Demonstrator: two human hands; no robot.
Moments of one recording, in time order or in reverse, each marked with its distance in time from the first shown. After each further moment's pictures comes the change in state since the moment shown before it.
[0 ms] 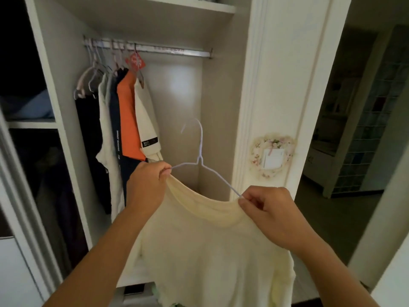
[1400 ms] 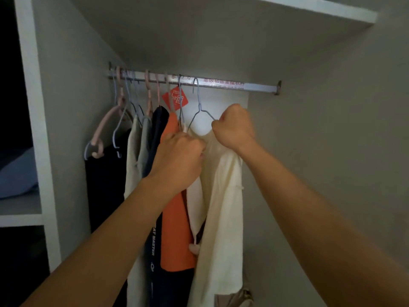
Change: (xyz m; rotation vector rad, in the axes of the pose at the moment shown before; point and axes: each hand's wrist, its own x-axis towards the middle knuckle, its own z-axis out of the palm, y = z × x) left_hand 0.342 -0.137 0.006 0.370 0.099 0.514; right_hand 0.513 -0.133 0.138 -0.047 0.402 0.023
